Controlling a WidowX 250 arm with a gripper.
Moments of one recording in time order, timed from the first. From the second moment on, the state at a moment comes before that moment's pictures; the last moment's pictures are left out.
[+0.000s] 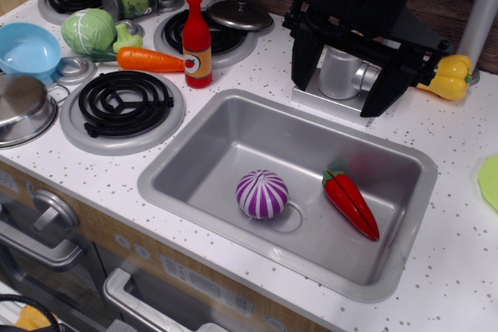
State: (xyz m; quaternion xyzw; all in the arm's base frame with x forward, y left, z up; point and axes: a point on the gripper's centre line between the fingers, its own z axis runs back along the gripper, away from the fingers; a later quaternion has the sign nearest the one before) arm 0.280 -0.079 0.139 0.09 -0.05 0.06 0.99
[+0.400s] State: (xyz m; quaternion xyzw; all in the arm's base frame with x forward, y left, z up) arm 0.285 -0.060 0.132 0.10 -0.04 0.05 0.99
